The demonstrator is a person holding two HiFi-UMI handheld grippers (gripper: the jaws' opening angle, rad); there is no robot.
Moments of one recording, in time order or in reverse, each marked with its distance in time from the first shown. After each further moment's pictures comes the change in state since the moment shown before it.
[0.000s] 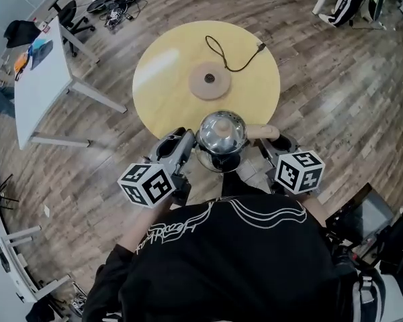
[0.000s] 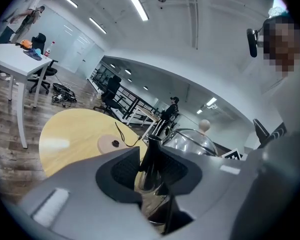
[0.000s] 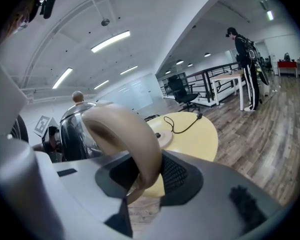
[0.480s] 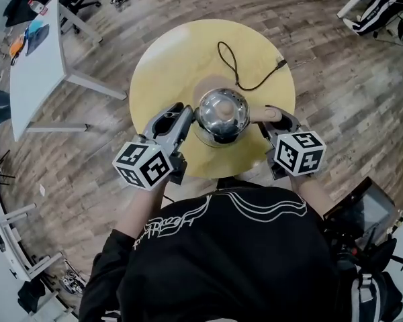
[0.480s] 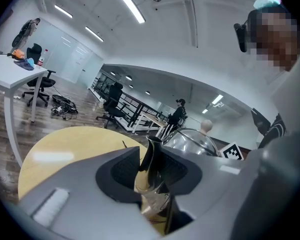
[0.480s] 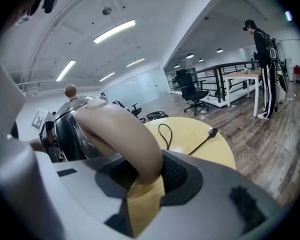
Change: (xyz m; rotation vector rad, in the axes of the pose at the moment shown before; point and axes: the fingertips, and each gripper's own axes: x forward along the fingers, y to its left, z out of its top) left arm 0.119 0.082 0.089 0.073 -0.061 0.061; right arm 0.151 -0.068 0.090 -0.090 0.080 0.064
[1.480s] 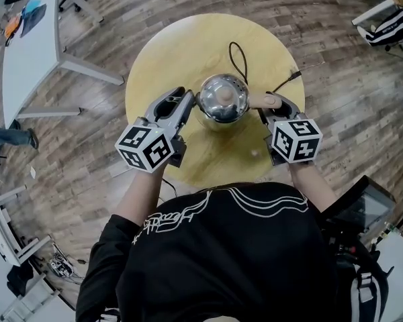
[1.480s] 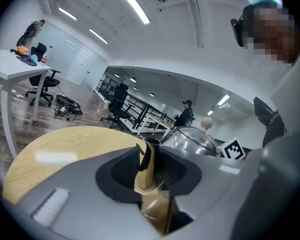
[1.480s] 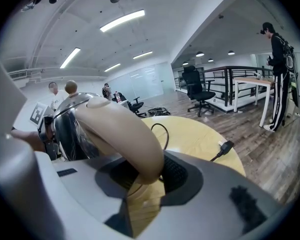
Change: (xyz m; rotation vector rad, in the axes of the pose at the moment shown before) left arm 0.060 0.069 -0.011 -0.007 -0.030 0.044; right arm 0.089 -0.041 0.011 -0.112 0.054 0.012
